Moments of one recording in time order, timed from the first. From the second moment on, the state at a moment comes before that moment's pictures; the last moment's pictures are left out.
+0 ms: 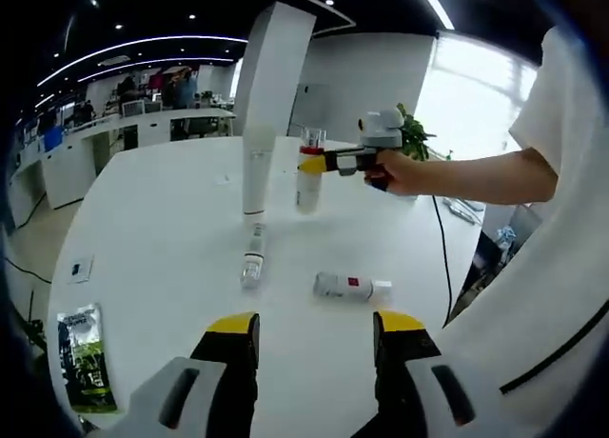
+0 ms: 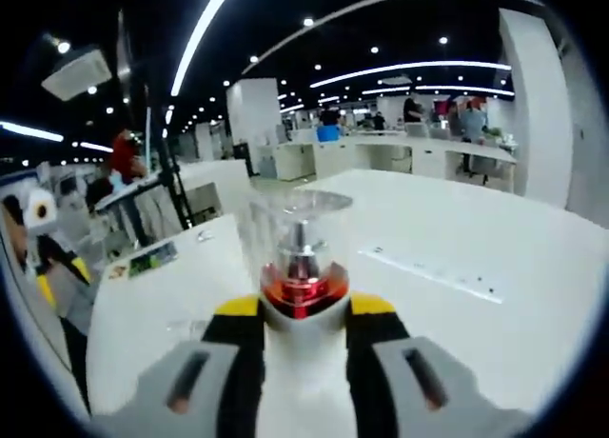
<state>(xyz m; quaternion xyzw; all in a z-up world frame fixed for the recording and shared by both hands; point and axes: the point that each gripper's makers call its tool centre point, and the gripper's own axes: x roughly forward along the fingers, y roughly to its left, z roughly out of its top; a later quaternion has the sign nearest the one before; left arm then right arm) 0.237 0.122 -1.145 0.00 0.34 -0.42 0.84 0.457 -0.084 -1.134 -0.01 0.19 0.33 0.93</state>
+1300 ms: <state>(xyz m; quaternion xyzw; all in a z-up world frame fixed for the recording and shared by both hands) 0.240 0.129 -1.151 0.02 0.35 -0.41 0.84 0.479 -0.059 -1.146 -0.02 0.11 0.37 0.92</state>
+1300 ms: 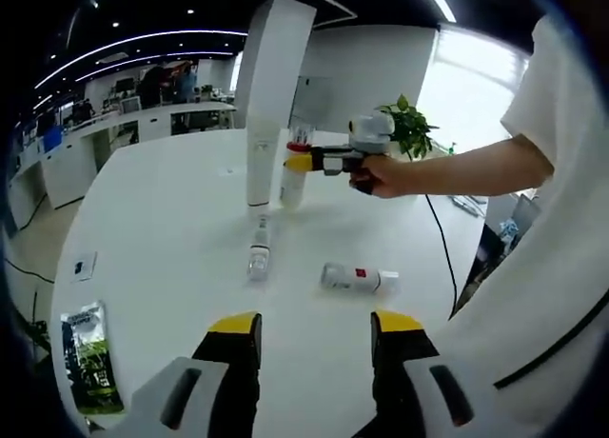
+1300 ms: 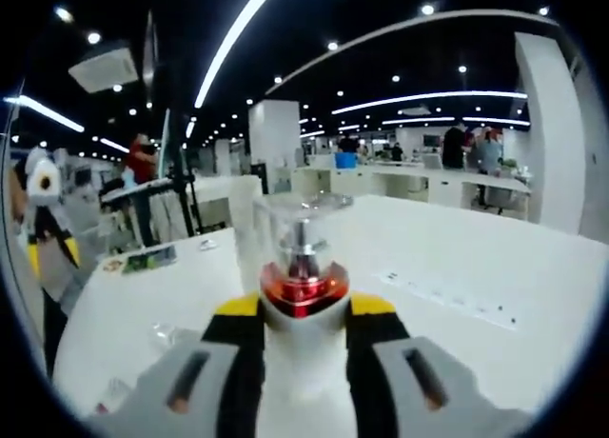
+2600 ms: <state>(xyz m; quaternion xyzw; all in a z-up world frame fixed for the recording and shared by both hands) 0.238 0.133 -1.153 0.04 0.34 -0.40 0.85 0.483 -0.037 -1.156 -0.03 0.07 0.36 0.93</state>
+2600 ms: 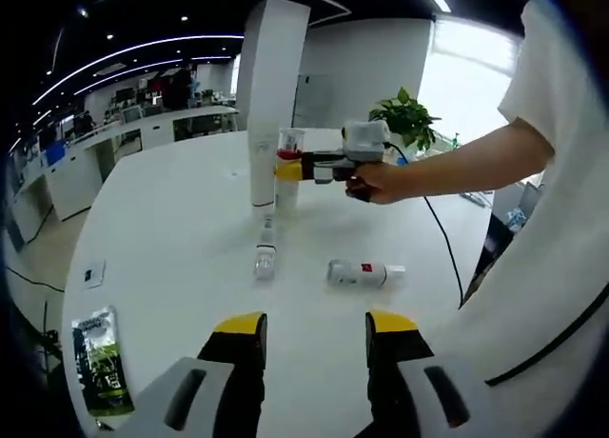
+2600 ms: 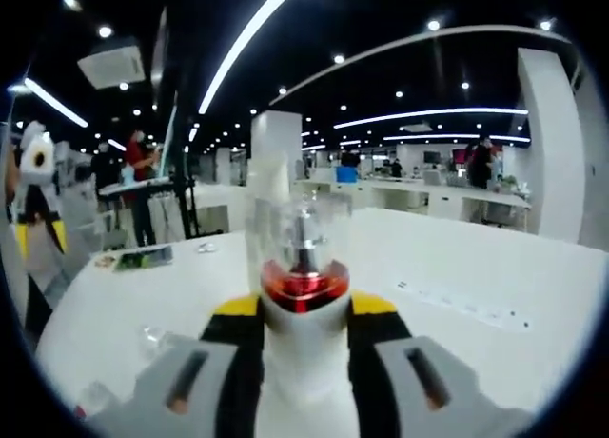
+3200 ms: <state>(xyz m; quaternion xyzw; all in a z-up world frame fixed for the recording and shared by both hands) 0.234 0.133 -1.156 0.04 0.34 -0.40 0.85 0.468 -0.046 -1.155 0.00 0.11 0.35 0.93</state>
